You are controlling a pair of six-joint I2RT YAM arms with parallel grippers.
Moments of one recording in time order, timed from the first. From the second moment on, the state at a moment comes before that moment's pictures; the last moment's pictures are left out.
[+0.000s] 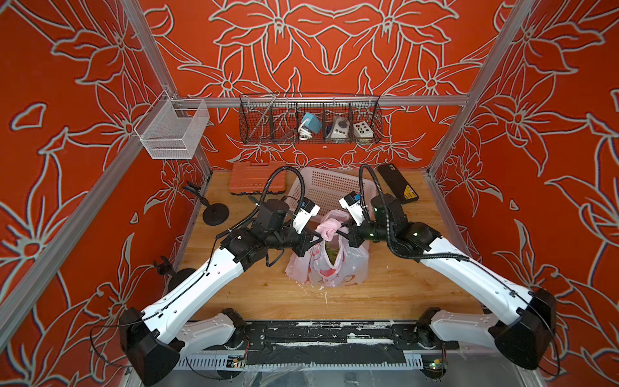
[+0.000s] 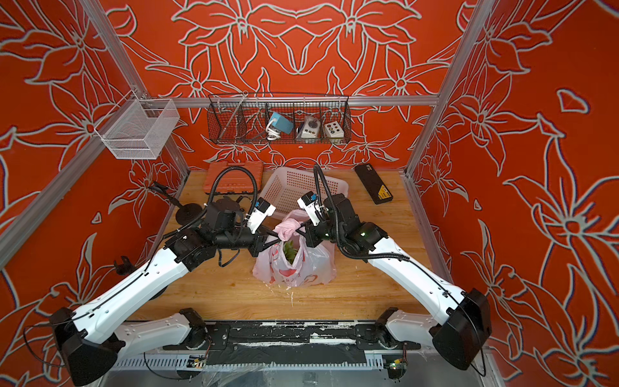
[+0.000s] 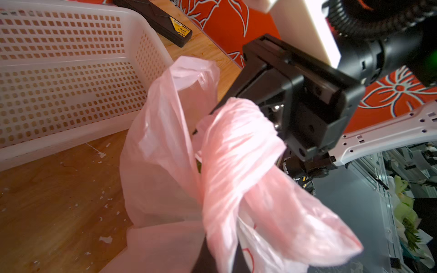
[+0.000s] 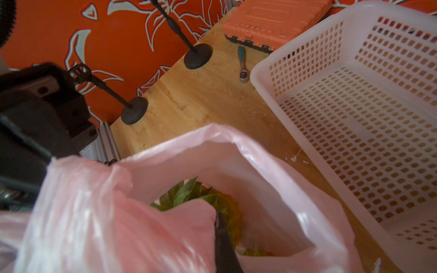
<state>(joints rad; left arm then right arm) -0.61 1.12 1.06 -0.53 0.51 -0.19 0.70 1.22 1.05 -0.39 -0.37 0.20</state>
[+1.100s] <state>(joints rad) -0.68 1.14 1.00 -0.42 0.54 -0.29 0.72 1.18 0.79 0.34 -0.51 0.64</state>
